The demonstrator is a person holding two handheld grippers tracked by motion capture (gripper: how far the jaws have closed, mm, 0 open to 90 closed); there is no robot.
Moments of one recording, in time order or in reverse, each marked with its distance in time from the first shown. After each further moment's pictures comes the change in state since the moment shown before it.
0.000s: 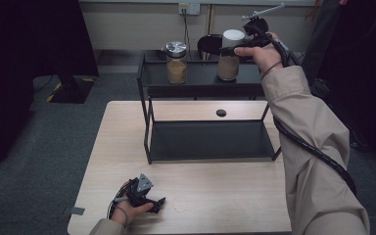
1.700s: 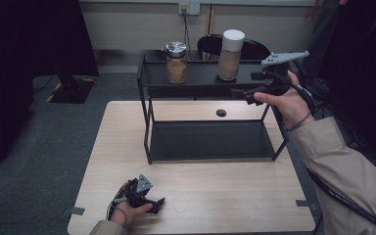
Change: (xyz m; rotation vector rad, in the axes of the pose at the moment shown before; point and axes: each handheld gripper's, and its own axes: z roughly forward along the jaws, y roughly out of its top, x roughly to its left) left arm -0.002 -0.002 -0.002 -0.001 0.009 -0.012; right arm 0.028 -0.110 -0.060 -0.064 0.099 -0.058
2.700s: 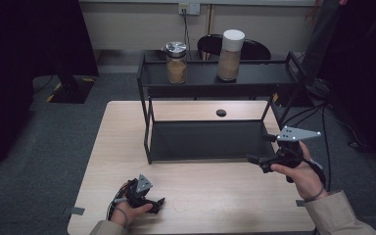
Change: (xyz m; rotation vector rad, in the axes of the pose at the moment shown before) left arm 0.000 0.000 0.000 0.001 0.003 -0.002; right arm 0.030 -0.176 -0.029 -0.009 0.060 0.037
